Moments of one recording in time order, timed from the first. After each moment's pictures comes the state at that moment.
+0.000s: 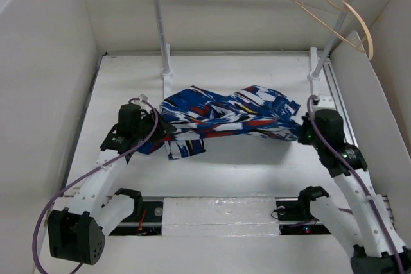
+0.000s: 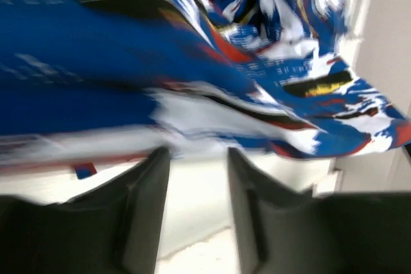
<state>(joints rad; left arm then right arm) -0.20 0.94 0.66 -0.40 0.33 -0.77 0.27 0.72 0.79 -0.70 0.19 0.23</state>
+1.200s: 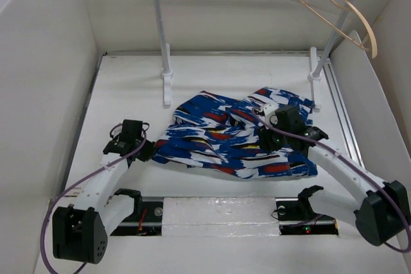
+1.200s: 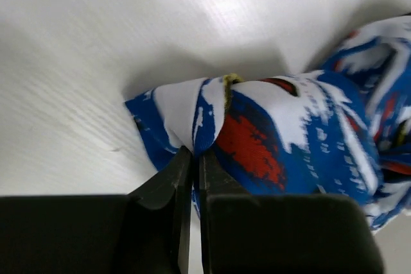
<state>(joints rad) -0.15 0.93 0.51 -0.63 -0.04 -1.15 0.44 1.06 0.74 -0.57 -0.14 -0.09</state>
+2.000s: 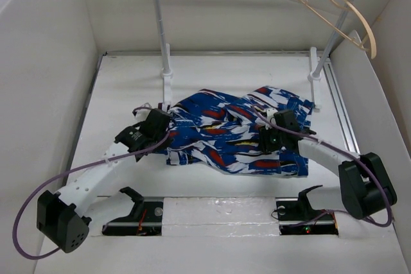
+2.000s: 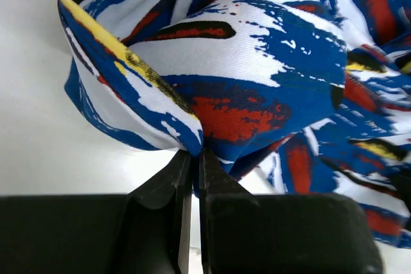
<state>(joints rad) -0.59 1.01 0.83 -0.81 -0.32 -1.05 0.34 1.31 0.57 -0.22 -0.19 0.07</state>
